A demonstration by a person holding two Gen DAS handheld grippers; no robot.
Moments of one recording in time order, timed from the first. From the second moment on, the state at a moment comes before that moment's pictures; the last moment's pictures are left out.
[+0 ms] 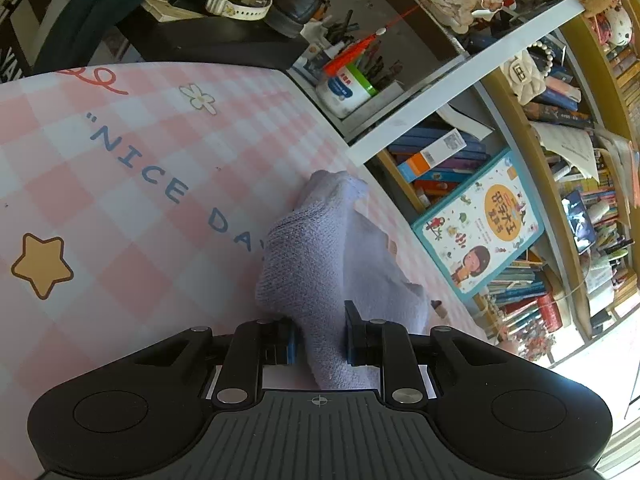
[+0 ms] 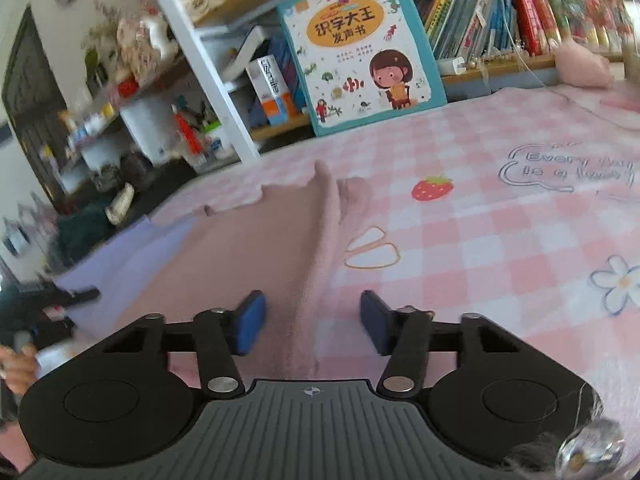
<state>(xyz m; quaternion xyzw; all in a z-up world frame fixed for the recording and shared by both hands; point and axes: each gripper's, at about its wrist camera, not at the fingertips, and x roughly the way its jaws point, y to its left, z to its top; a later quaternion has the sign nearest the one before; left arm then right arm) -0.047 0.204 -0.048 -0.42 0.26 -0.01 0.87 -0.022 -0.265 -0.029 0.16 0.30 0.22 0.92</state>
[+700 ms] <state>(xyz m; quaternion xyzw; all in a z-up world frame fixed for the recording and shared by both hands) -0.044 0.185 -0.016 -0.32 0.23 0.01 0.92 -0.038 -0.249 -0.035 0.13 0.29 0.27 0.91</state>
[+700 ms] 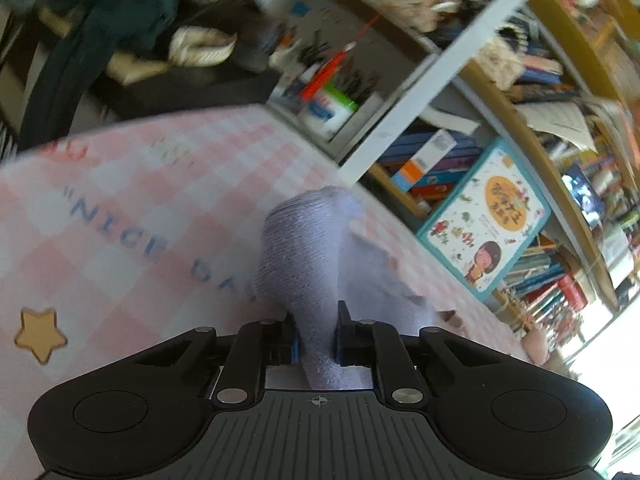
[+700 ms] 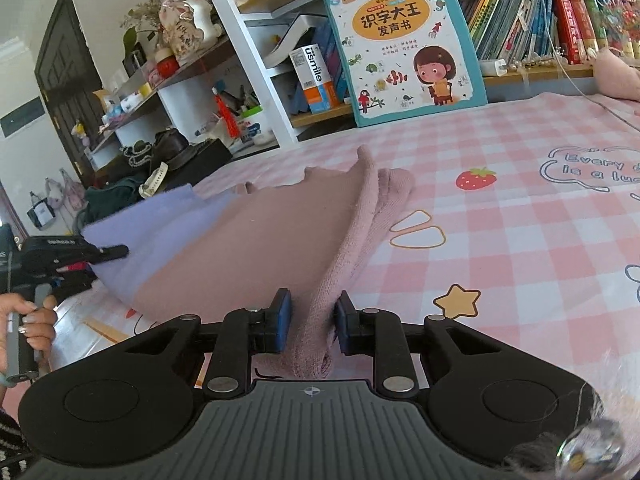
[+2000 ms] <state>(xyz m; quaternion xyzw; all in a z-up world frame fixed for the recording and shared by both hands) -0.087 -0.012 0.053 0.04 0.14 -0.25 0.96 -0.038 -0.274 -0.035 0.20 0.28 0.24 0.91</state>
